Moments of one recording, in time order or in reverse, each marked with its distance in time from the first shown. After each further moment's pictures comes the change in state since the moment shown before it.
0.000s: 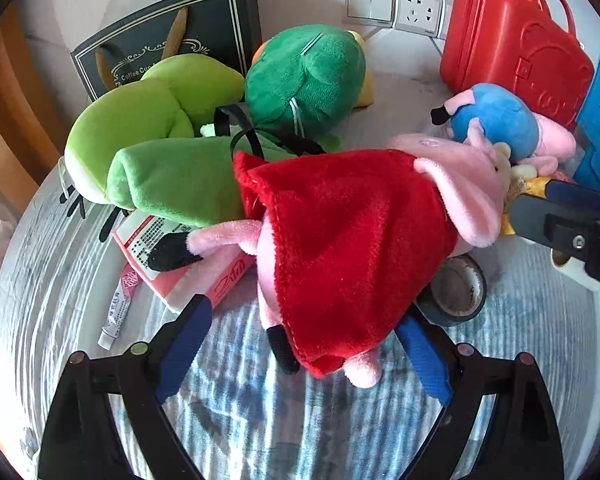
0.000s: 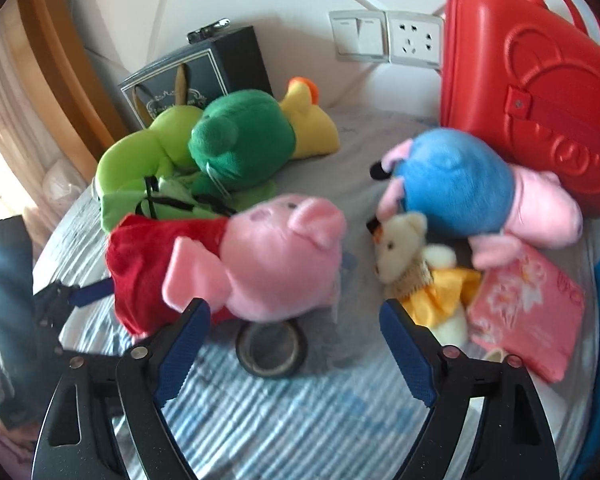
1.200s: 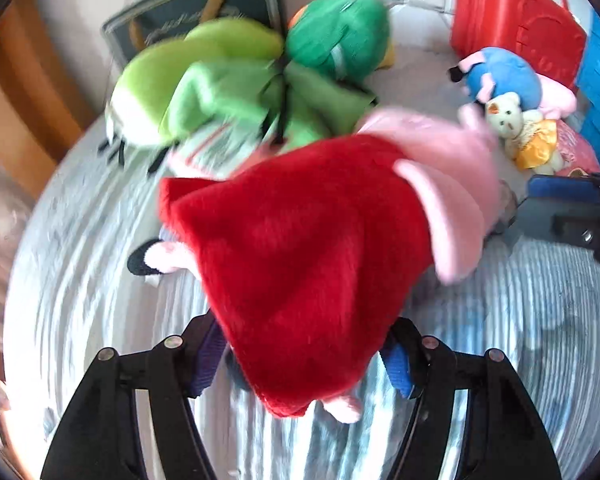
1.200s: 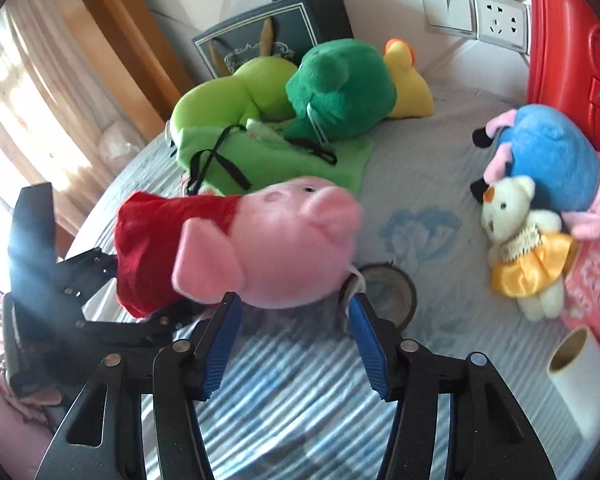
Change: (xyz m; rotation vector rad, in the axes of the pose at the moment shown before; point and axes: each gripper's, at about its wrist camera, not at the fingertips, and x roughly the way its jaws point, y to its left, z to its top) left arm -0.025 0.063 -0.063 0.033 0.068 0.037; right arm 0.004 0.038 -0.043 -0.065 0.105 0.206
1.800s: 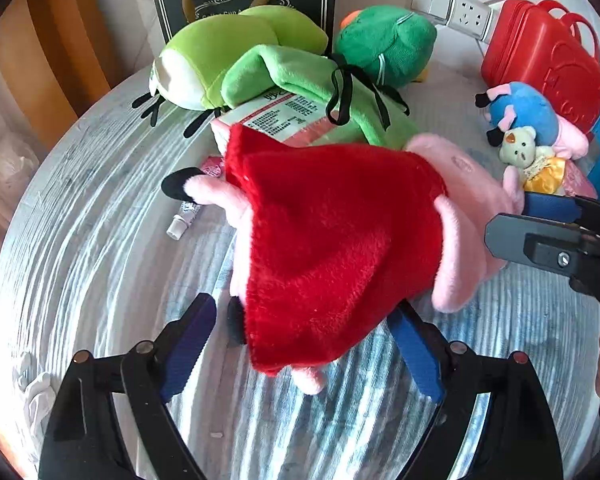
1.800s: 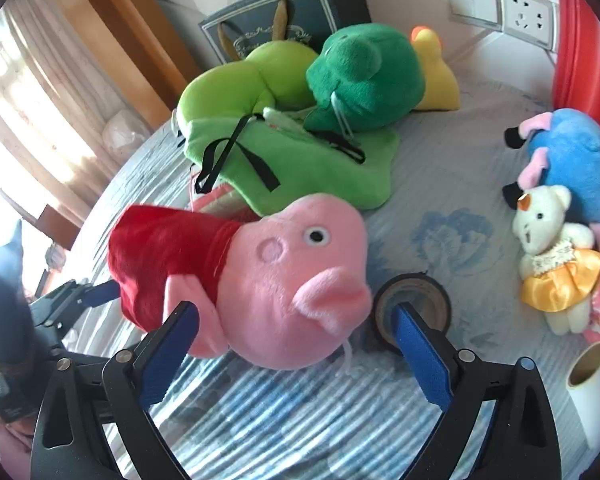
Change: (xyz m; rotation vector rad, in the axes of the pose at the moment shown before) left arm -0.008 0.012 -0.007 -0.118 0.000 0.003; right arm 0.027 0.017 0.014 -0.036 0.062 0.037
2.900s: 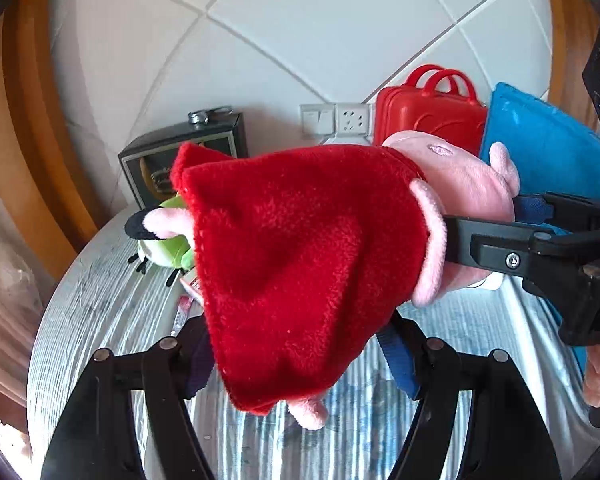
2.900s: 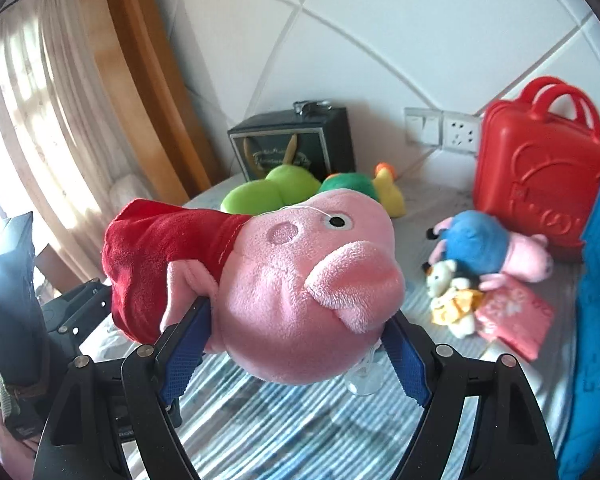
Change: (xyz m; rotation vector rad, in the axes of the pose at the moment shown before) left arm -0.192 -0.070 -0.004 0.219 -0.375 -0.124; right arm -0.203 0.057 -0.039 -0.004 -0.368 -0.141
